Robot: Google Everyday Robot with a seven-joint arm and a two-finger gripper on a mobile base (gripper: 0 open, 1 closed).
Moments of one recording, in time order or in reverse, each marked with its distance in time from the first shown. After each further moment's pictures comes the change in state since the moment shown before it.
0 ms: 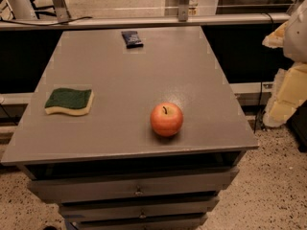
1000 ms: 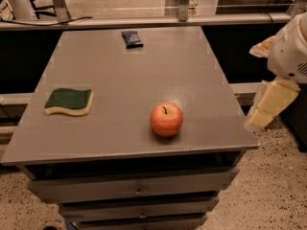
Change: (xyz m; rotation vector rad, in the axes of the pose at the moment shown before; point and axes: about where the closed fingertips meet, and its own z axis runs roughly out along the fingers) arm -0.011 -0.003 0.035 0.028 -0.108 0.010
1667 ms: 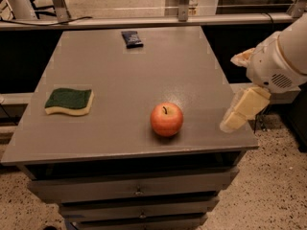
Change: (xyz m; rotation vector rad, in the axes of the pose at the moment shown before) arm -0.023 0.001 0.039 -0.030 -0.151 0.055
